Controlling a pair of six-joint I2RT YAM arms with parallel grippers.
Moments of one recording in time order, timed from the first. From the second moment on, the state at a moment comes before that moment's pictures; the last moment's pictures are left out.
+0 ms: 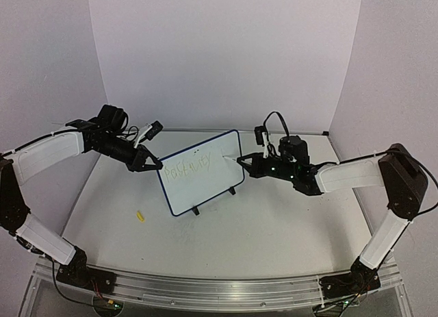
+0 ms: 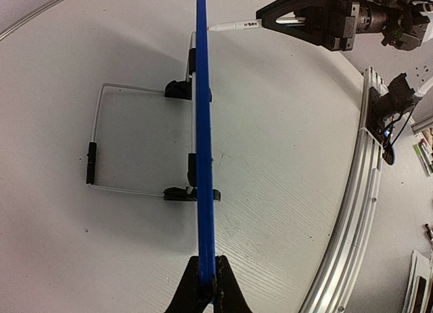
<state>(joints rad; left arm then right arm) -0.39 1.42 1.17 -0.65 0.68 0.27 0.65 1.71 0.91 0.50 -0.24 0.40</state>
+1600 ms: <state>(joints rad) -0.40 1.43 1.17 -0.65 0.68 0.27 0.67 1.68 0.96 0.51 -0.22 0.37</state>
